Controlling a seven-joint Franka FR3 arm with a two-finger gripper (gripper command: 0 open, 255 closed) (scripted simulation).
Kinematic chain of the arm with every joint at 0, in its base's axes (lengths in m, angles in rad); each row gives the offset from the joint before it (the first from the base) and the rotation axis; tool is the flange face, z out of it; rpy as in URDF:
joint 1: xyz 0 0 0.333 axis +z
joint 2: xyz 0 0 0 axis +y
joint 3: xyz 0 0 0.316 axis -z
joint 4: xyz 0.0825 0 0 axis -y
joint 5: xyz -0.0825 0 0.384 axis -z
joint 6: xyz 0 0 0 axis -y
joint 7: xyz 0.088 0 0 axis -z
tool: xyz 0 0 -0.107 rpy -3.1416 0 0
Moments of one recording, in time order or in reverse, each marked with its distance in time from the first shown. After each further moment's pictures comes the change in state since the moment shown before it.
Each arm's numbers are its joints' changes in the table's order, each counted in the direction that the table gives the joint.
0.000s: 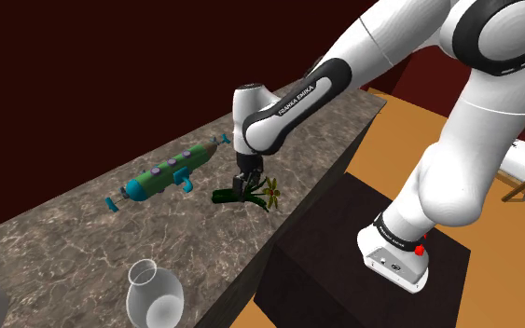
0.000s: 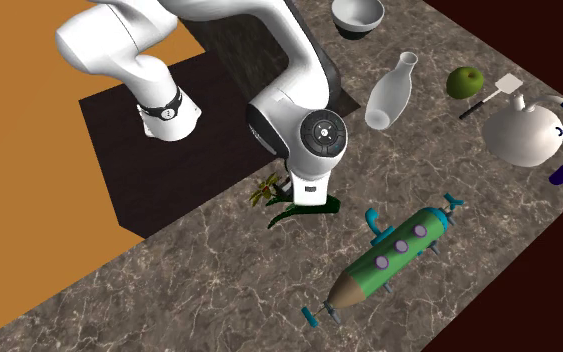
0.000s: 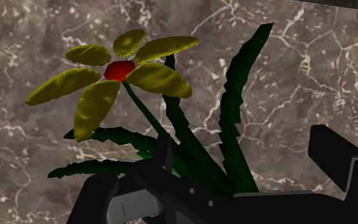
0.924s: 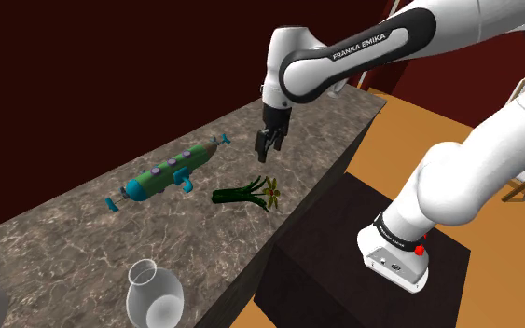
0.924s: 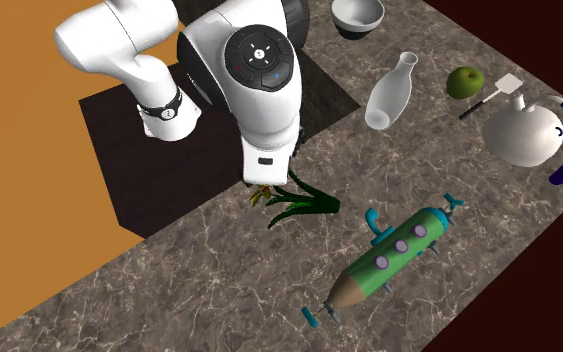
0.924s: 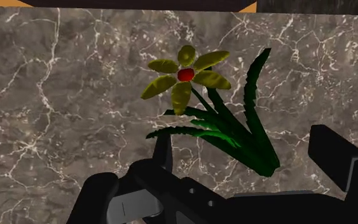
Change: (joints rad) arm -0.067 -0.399 0.066 -0.089 0.002 -0.218 -0.008
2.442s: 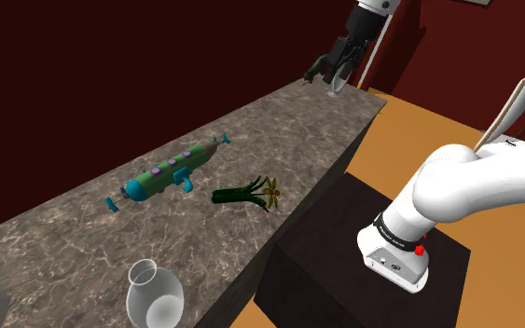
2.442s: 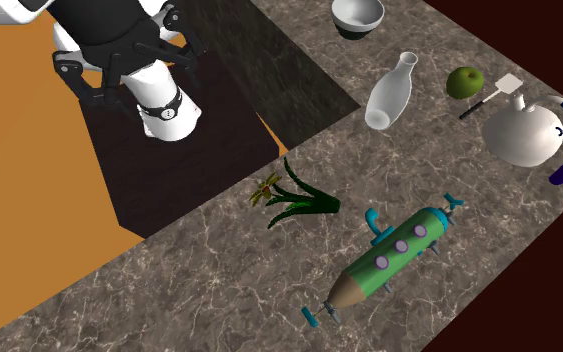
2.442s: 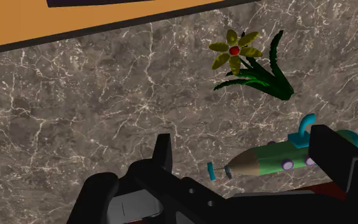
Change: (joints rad) arm -0.149 -0.549 0.167 0.111 0.109 -0.457 -0.002
